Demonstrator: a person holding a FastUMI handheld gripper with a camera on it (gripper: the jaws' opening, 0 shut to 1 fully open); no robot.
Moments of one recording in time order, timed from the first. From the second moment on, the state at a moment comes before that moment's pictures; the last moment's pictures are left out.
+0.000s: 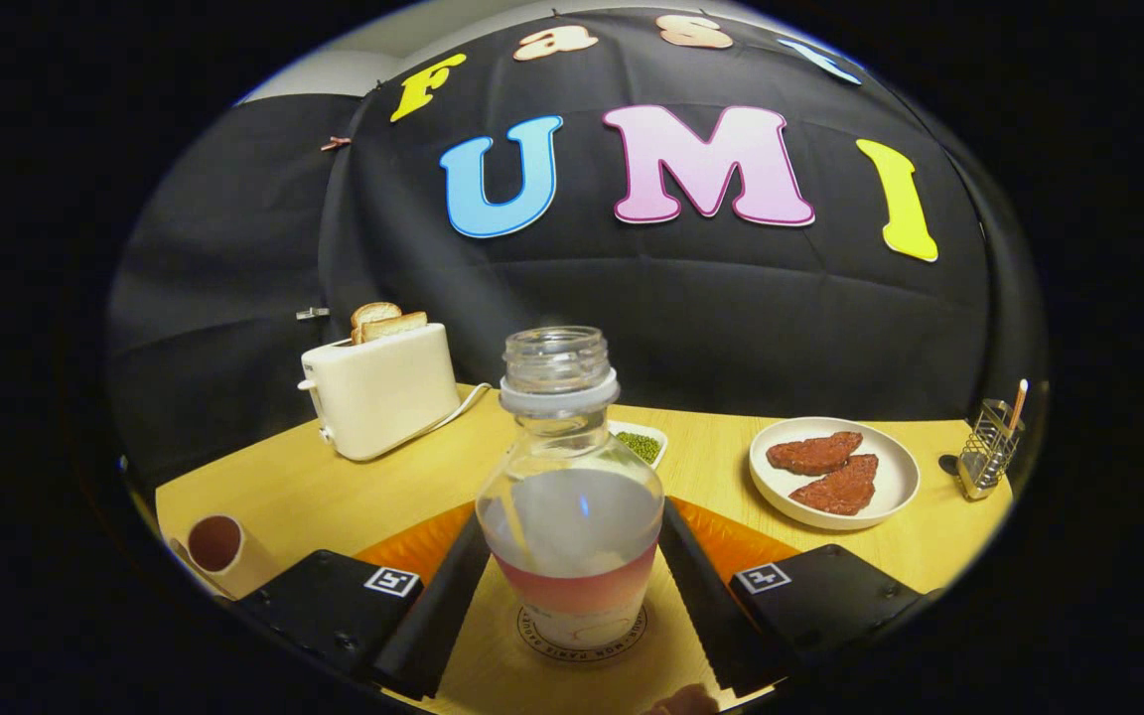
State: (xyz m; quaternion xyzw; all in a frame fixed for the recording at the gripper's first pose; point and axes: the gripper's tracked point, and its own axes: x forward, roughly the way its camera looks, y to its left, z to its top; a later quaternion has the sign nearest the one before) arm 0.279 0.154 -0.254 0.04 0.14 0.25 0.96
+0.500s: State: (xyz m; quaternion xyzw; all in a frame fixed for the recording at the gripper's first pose) arm 0.226 0.108 -0.185 0.06 0.14 0.22 0.96
